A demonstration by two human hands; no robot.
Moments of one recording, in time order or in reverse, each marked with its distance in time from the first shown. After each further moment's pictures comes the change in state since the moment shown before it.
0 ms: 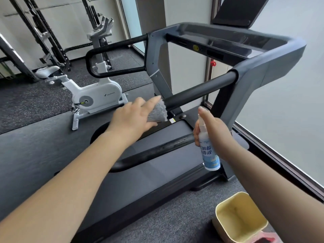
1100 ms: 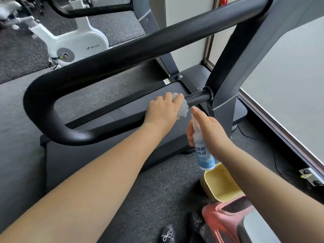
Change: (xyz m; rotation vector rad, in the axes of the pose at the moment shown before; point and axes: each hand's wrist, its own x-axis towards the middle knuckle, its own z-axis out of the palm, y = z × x) left_hand 0.027 0.104 0.178 0.056 -0.213 0.035; right_hand 0.018 0.112 -0.011 -0.139 -0.085 0.212
